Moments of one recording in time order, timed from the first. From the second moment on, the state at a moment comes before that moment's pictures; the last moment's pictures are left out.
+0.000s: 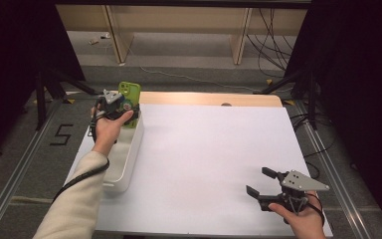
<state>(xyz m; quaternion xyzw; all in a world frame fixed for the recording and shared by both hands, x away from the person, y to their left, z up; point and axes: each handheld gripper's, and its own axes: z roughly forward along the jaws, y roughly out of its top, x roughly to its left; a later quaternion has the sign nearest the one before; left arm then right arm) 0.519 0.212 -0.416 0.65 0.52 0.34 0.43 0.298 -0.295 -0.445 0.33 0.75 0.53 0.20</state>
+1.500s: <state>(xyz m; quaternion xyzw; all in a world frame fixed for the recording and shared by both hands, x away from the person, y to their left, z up) 0.522 0.216 -0.430 0.67 0.53 0.32 0.41 0.299 -0.295 -0.444 0.33 0.75 0.54 0.19</state>
